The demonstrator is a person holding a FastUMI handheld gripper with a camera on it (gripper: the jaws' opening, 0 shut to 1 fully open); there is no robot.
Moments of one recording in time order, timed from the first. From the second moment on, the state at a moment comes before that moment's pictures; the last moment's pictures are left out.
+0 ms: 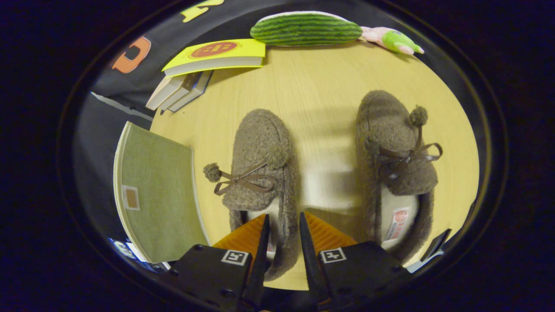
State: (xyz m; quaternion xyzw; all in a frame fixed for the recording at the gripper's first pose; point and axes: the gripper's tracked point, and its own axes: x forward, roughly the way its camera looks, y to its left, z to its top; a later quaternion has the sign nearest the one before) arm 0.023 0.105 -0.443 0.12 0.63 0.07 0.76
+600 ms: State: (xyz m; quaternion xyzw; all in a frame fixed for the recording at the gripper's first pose) arm 0.015 0.120 -0.414 0.16 0.63 0.08 0.75
